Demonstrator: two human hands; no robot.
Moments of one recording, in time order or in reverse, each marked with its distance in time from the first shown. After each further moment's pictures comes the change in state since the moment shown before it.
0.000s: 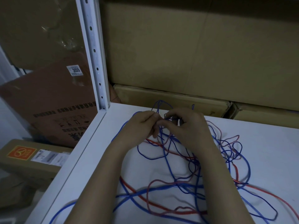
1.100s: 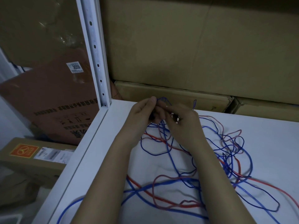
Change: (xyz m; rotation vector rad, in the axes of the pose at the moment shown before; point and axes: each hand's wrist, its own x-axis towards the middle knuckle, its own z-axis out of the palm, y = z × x) left_hand 0.001 0.007 -0.001 -0.529 0.074 0.087; right_hand 0.000 -0.003 0.024 0.012 0.054 0.050
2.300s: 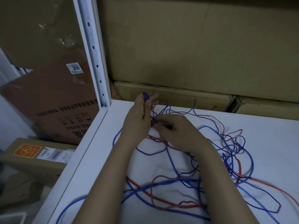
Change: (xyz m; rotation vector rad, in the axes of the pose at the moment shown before) left_hand 0.006 -0.019 -0.002 0.522 0.164 0.185; right_hand -0.002 -0.009 -0.008 0.210 -0.476 0.155
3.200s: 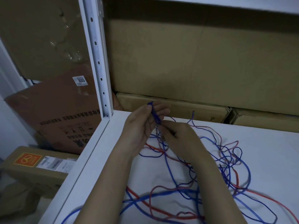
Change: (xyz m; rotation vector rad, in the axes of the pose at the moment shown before) left_hand 0.002 0.034 -0.005 -0.925 -0.101 -0.207; right_hand -0.002 -0.001 -0.006 -0.165 0.208 -0.065
